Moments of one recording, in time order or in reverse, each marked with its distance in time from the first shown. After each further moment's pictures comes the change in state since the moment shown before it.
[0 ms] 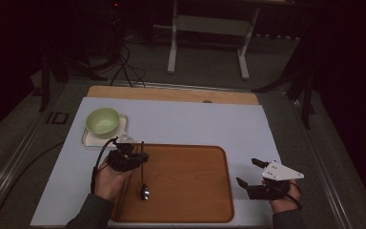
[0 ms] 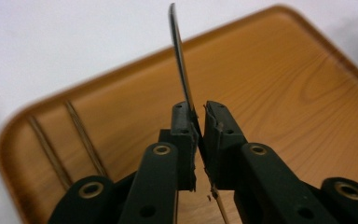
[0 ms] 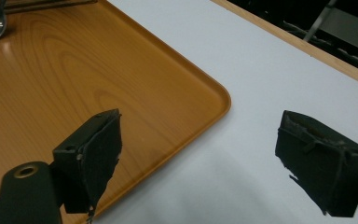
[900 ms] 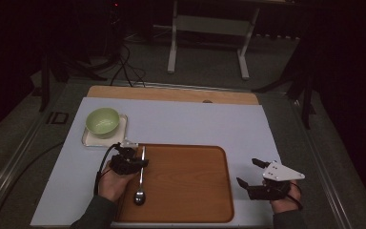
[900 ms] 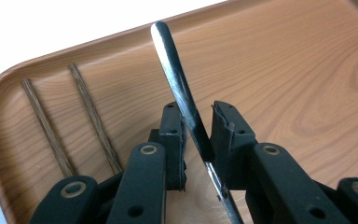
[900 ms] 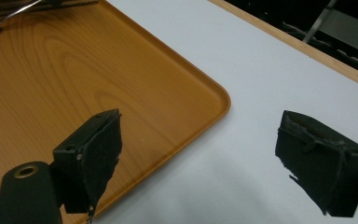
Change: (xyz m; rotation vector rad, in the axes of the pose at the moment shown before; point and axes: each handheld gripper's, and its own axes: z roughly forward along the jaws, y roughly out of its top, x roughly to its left) left arm 0.010 -0.015 0.022 0.035 0.059 -0.032; right arm 0.000 0.000 -0.002 -0.002 -0.001 -0.003
